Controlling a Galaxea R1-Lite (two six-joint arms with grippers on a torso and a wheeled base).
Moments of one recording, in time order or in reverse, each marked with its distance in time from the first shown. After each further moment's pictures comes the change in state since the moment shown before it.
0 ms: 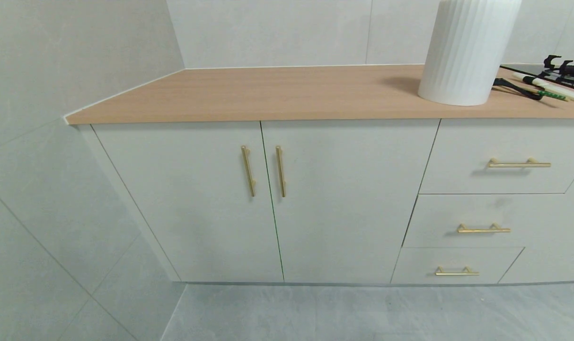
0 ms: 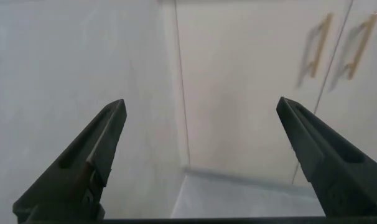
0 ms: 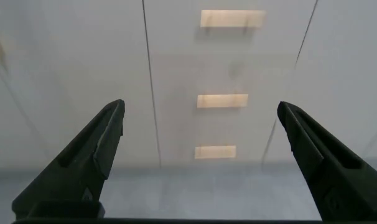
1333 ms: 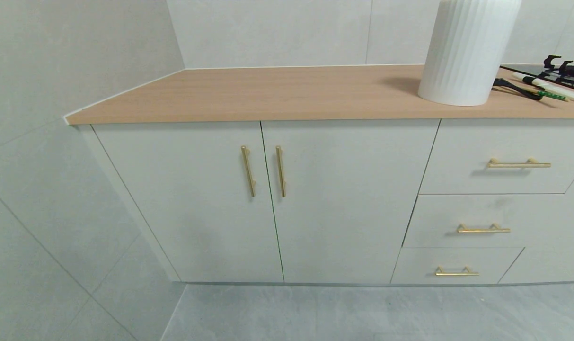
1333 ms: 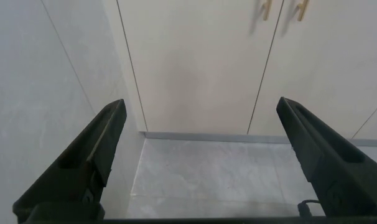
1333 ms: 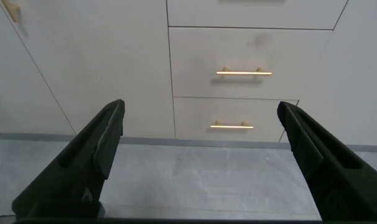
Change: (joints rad) left arm 0.000 -0.001 0.042 0.150 -0.126 -0.107; right arm 0.000 0.000 0.007 0.080 0.084 0.019
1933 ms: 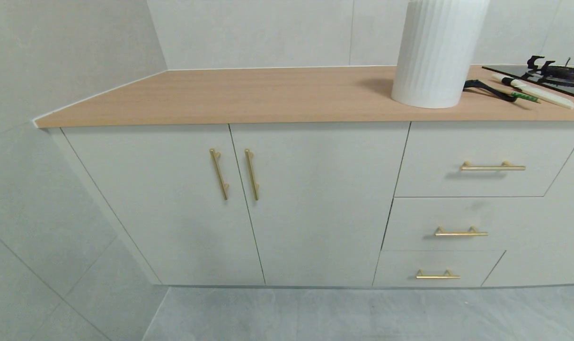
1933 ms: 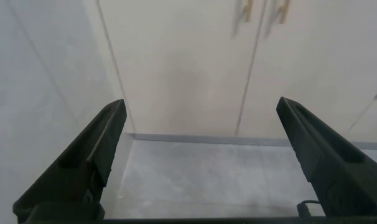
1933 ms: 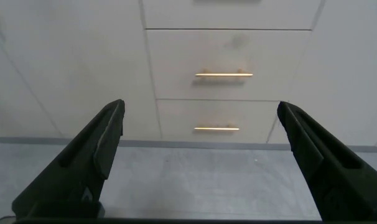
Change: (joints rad) left arm 0.000 0.000 0.000 0.000 0.000 -0.003; right arm 0.000 0.000 0.000 0.001 0.001 0.012
